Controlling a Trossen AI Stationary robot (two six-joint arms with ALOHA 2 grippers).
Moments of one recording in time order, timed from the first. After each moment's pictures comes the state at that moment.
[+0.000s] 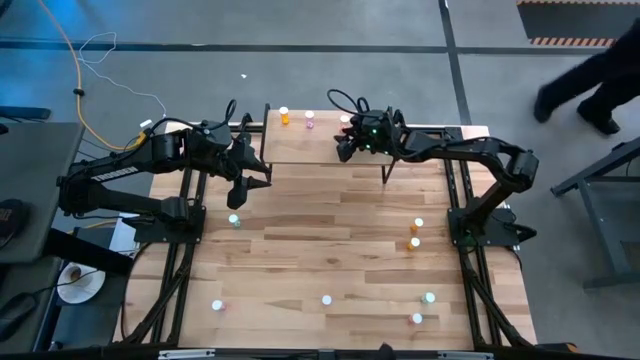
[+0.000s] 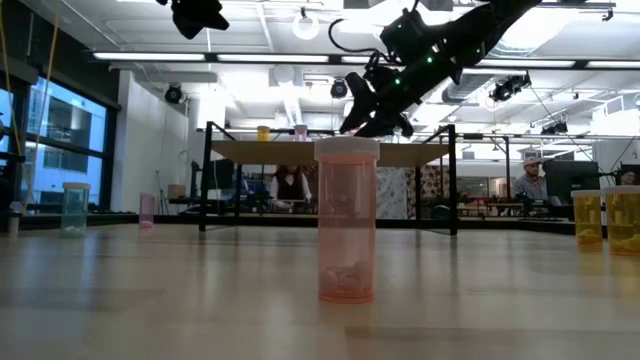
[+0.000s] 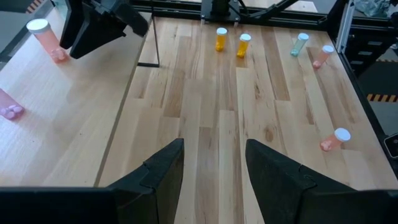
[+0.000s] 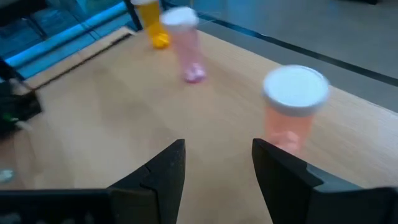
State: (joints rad) left arm 0.38 1.00 1.12 -0.76 0.19 0.08; right arm -0.47 1.60 1.05 0.08 0.10 0.28
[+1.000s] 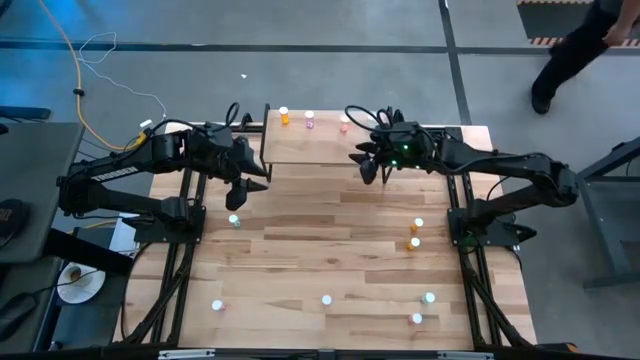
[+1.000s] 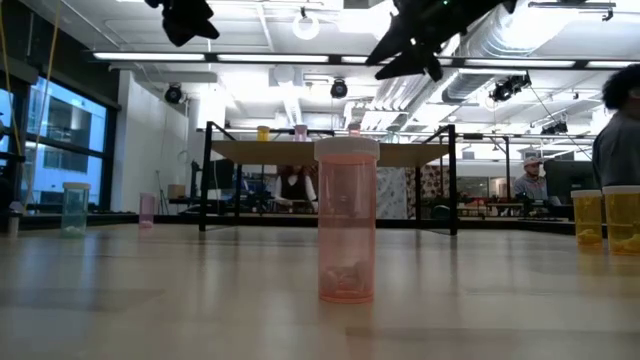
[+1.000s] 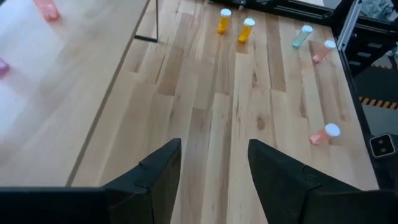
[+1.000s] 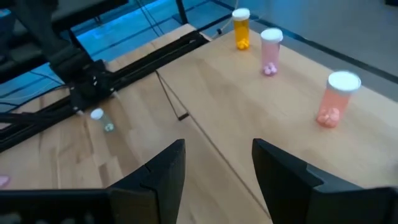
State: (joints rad) left arm 0.38 1.00 1.12 -0.83 0.20 -0.02; right arm -0.28 1.25 1.05 -0.26 0.10 0.30
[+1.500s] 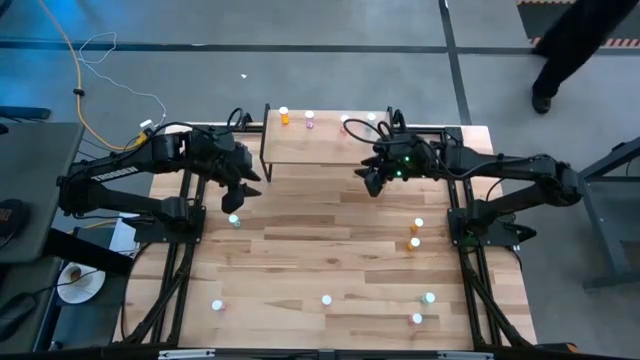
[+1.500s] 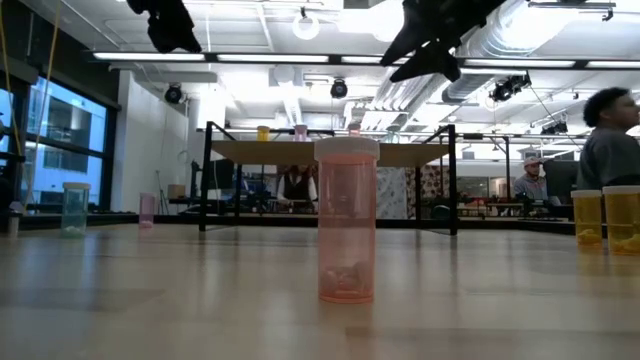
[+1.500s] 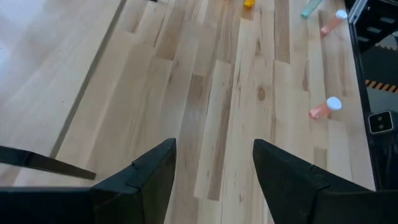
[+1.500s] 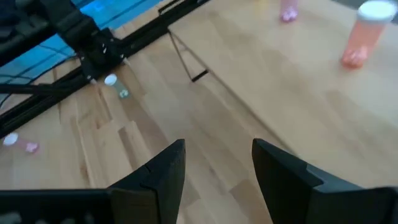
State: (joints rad) left arm 0.38 1.00 1.12 -0.95 0.20 -0.05; right arm -0.20 1.21 1.05 -0.42 0.10 0.42
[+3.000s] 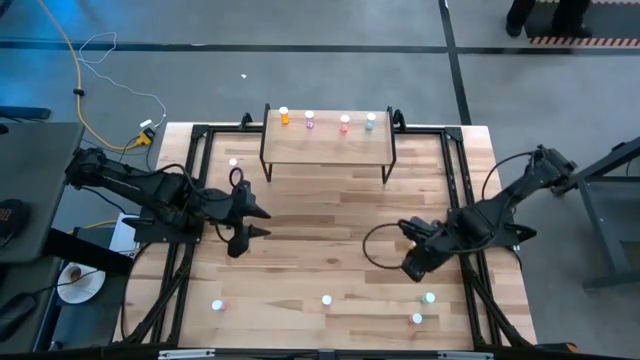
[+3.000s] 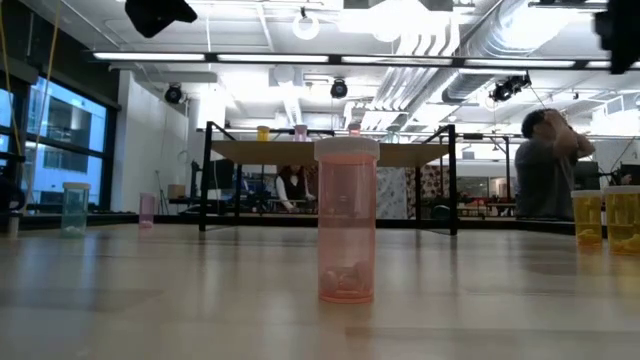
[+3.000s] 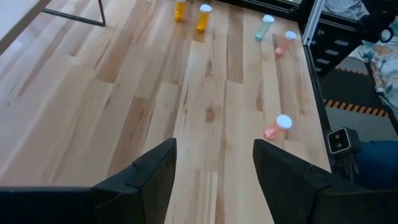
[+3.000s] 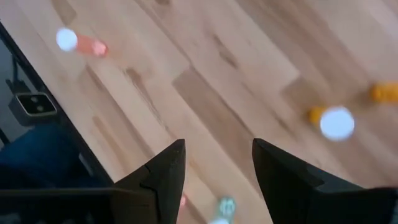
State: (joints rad) left arm -0.19 0.99 0.94 -0.62 -0.21 -0.42; right arm 0.60 1.21 1.05 -1.02 0.14 1.31
